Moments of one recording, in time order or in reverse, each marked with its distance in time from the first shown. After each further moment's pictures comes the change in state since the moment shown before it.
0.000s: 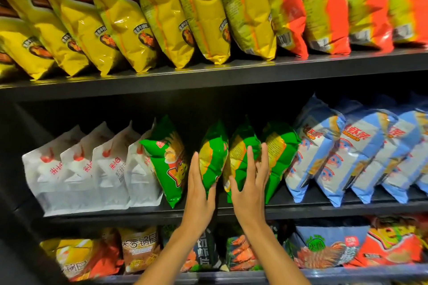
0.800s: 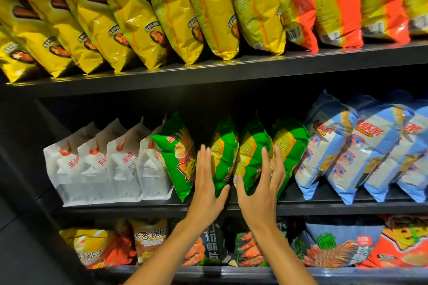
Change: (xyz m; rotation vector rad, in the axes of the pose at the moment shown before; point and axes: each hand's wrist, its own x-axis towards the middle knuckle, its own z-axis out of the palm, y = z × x) left_hand -0.002 0.004 -0.013 0.141 -0.093 0.125; right_hand -0.012 -0.013 -0.015 0.135 0.048 0.045
